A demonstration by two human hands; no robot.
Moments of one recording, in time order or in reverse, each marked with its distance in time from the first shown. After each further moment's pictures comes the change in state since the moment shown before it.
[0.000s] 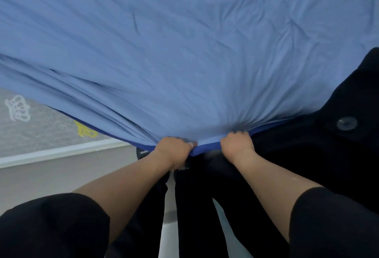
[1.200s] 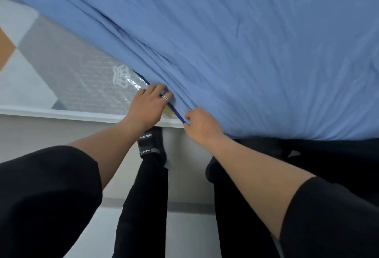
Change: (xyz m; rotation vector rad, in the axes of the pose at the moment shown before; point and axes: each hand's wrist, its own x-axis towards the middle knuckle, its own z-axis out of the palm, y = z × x) left_hand -0.175 -0.228 0.032 0.071 0.688 -0.402; right_hand -0.033 -0.249 -0.162 0.639 0.330 -0.315
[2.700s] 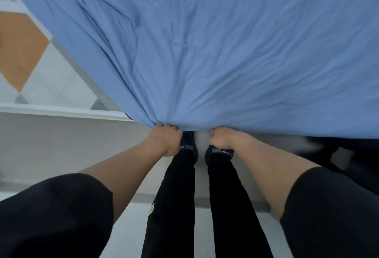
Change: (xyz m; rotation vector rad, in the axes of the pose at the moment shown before) left_hand -0.082 -0.077 0.063 -0.060 -0.778 0.061; right_hand 0.073 -0.038 0.108 -0.043 -0.591 0.214
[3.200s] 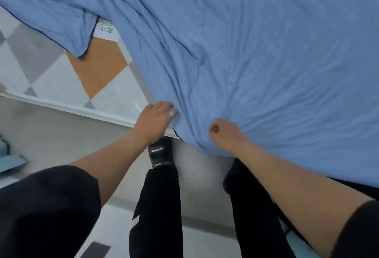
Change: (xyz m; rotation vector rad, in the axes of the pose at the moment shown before) left_hand -0.096 -0.176 -0.034 -0.002 0.669 -0.129; right_hand -0.066 -0.170 -0.050 0.158 0.479 -0.256
